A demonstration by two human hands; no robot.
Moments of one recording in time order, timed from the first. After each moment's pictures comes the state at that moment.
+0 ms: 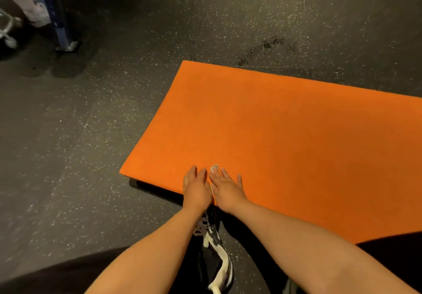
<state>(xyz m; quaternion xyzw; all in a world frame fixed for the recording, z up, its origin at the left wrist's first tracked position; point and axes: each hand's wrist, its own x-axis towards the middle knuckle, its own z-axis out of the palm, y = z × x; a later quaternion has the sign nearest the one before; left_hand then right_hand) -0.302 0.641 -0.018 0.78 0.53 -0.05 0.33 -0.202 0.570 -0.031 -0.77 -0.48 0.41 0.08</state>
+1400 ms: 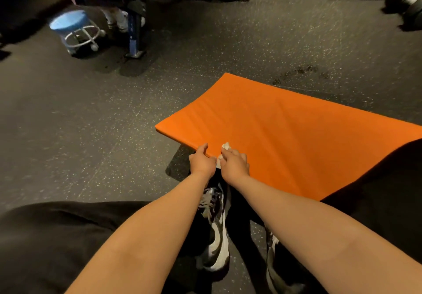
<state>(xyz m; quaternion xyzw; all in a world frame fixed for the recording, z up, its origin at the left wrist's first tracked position) -0.339 0.655 0.077 0.58 0.65 0.14 0.47 -0.245 0.598 0.054 -0.81 -0.42 0.35 0.21</state>
